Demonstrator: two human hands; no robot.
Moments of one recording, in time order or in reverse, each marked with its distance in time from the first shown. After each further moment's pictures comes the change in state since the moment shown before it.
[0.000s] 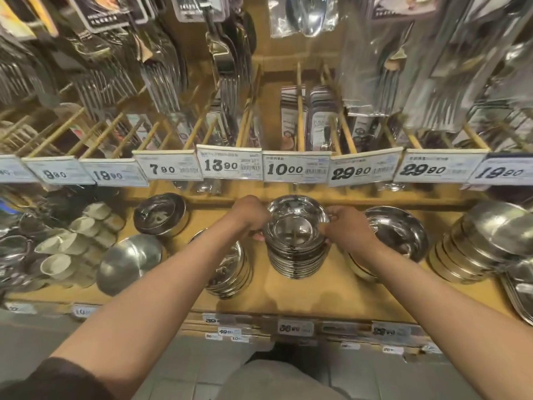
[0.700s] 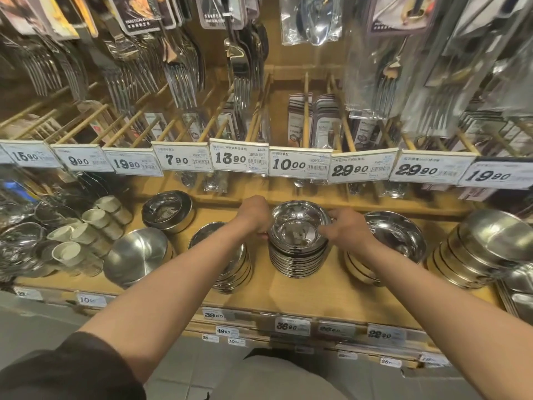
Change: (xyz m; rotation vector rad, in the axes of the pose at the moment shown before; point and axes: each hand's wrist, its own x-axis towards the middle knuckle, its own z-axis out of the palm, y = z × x) left_hand -0.011 -0.001 0.011 0.177 0.046 0.059; right_hand -0.004 -0.006 -0.006 -0.180 -0.053 -0.035
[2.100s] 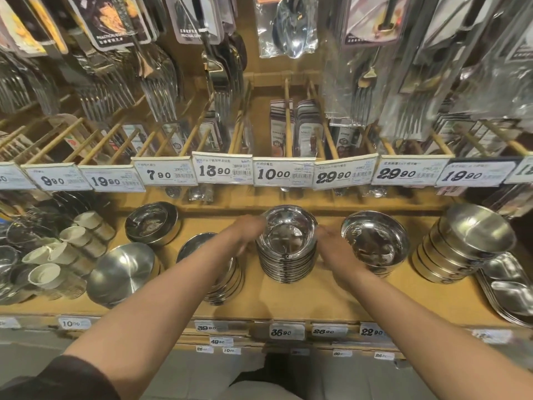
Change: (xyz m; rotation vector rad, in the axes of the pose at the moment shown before) left_hand -0.002 -0.009 0.010 -0.450 -0.213 -0.070; right_hand -0.025 0.012 0.027 0.511 0.013 0.180
